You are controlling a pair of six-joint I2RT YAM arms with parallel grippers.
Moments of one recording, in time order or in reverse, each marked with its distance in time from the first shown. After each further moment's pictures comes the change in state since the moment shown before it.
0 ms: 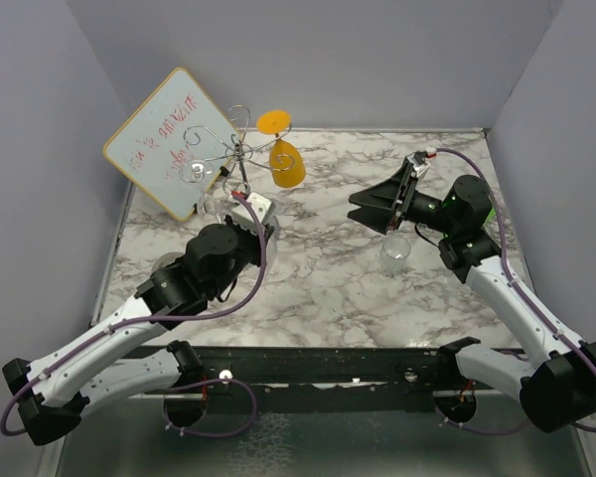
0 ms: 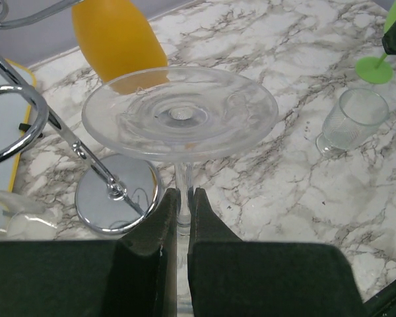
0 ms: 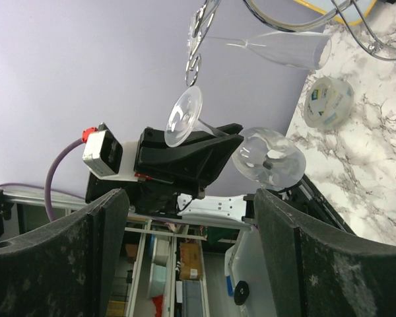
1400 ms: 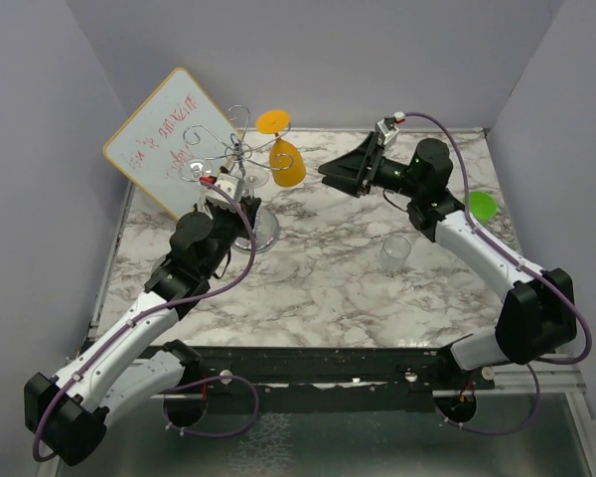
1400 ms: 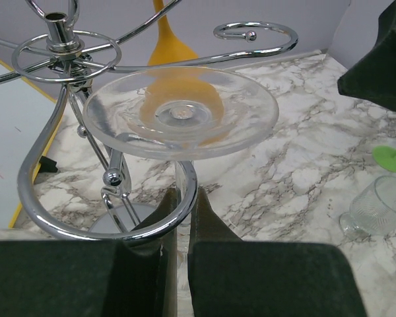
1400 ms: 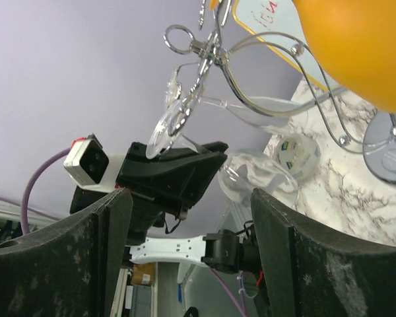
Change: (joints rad) left arm 0.345 0.058 -0.183 0.457 0.248 -0.038; right arm 0.073 0.348 0.245 0.102 0.055 -0.181
